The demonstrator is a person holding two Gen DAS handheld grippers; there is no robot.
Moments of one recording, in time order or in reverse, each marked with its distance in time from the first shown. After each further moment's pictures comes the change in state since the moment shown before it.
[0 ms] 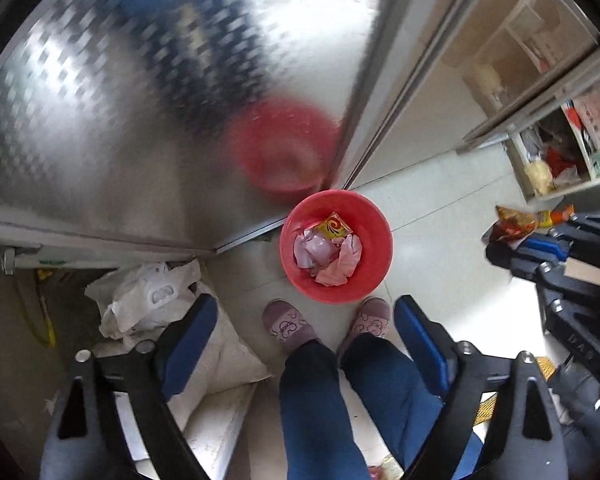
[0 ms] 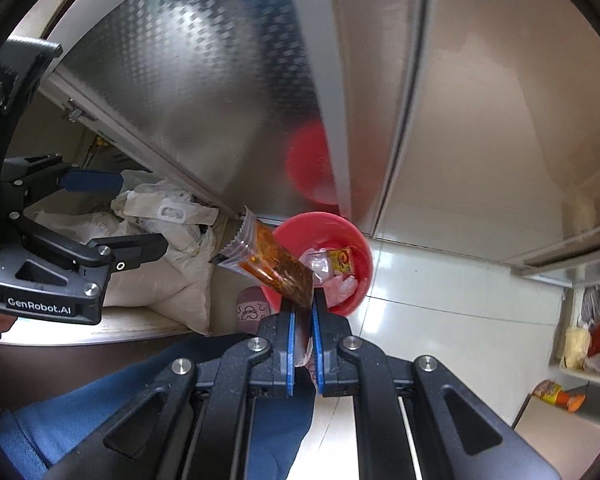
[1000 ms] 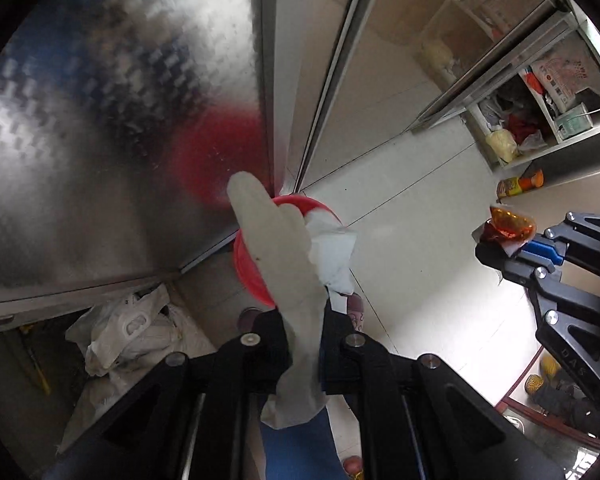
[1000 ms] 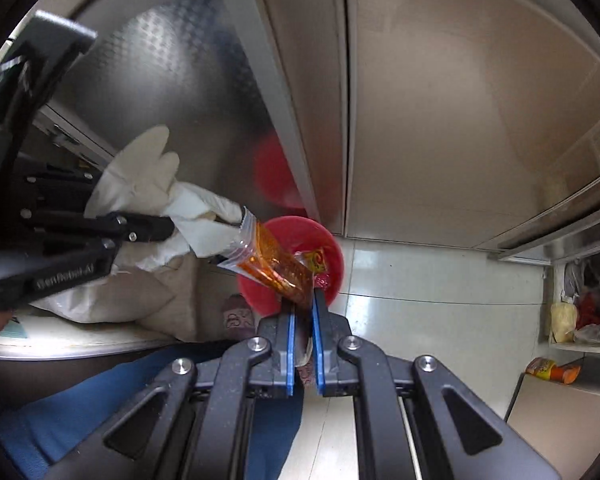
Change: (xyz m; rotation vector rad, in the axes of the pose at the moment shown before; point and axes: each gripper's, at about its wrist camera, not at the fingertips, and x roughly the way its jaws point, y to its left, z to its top) left arm 0.009 -0.056 0.029 0.167 0.044 -0.085; right arm -0.025 -0.009 -0.017 0.117 -0.038 -0.096
